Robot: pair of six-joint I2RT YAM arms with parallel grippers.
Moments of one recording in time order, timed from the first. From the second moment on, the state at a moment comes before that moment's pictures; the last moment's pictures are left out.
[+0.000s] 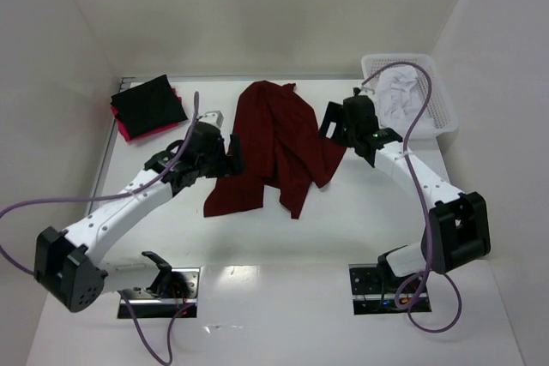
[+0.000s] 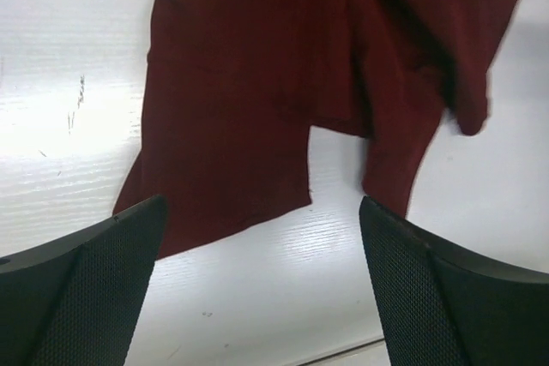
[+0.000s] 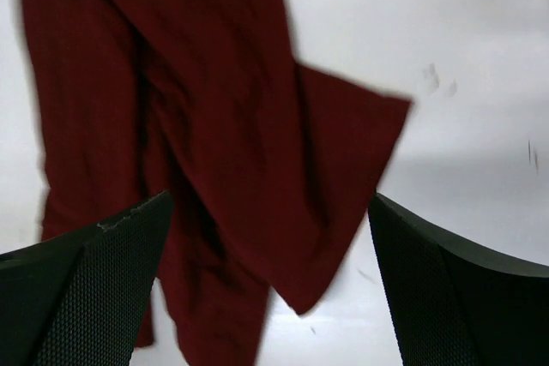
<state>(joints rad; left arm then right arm) -0.55 1.20 1.00 -0.56 -0.14 -0.57 0.34 1.41 1.07 -0.32 0.18 0.54</state>
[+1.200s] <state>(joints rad) -0.39 1.67 0.99 -0.45 -0.03 -0.49 0.28 1.80 1.07 -0.28 0.23 0.60</state>
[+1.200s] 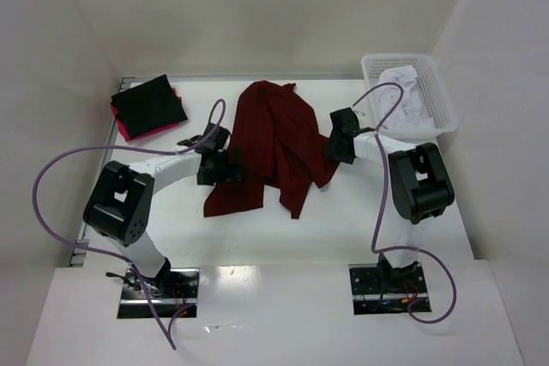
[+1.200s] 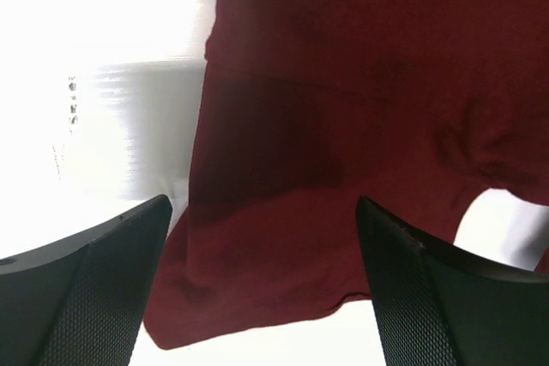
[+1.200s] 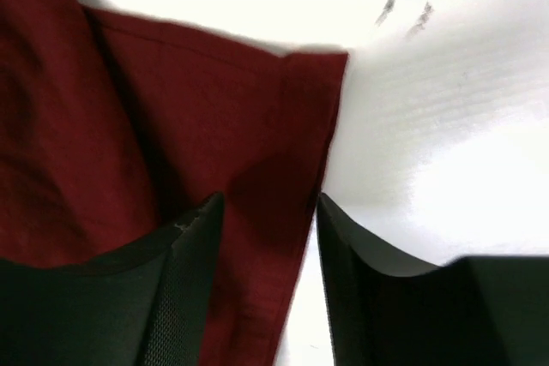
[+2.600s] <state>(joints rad) -0.37 1.63 0.90 -0.36 0.07 -0.52 0.24 1.59 1.30 -0.32 0.12 0.47</state>
